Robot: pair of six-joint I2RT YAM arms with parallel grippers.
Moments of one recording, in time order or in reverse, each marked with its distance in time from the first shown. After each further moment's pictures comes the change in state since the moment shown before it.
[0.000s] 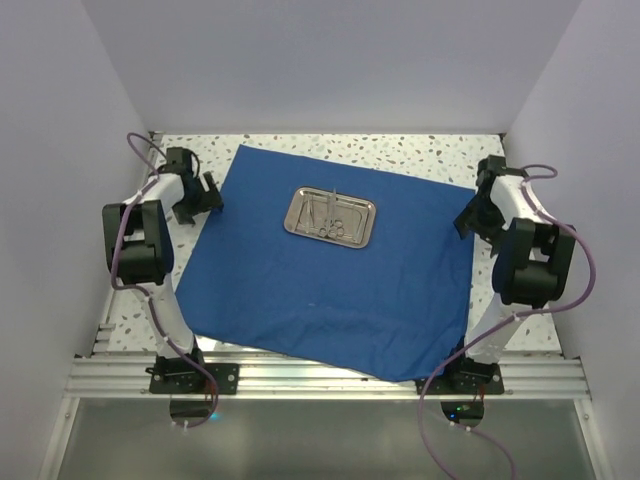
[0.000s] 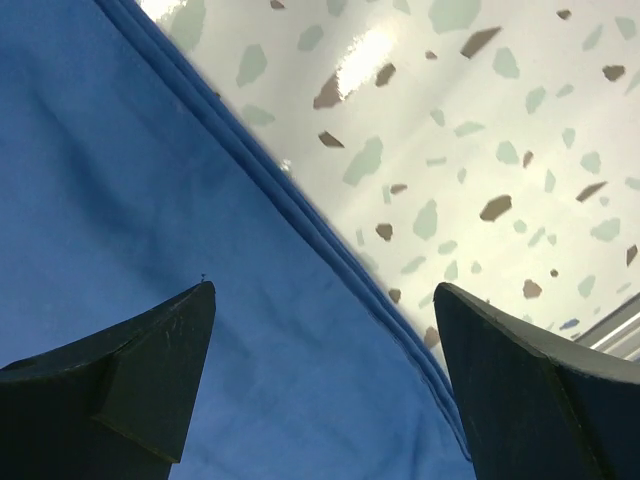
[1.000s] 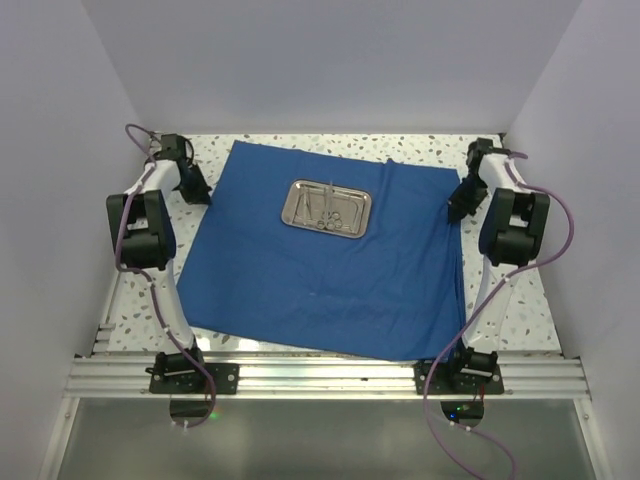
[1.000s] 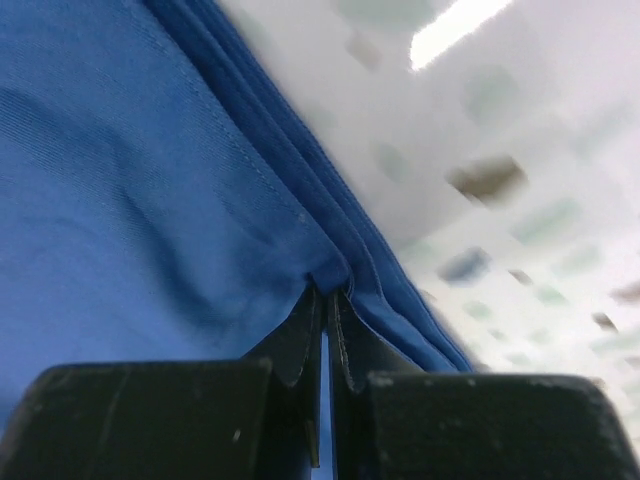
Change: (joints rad) left arm 0.025 0.192 0.267 -0.071 0.117 0.010; right arm 0.005 0.413 0.361 0.014 -0.268 -0.079
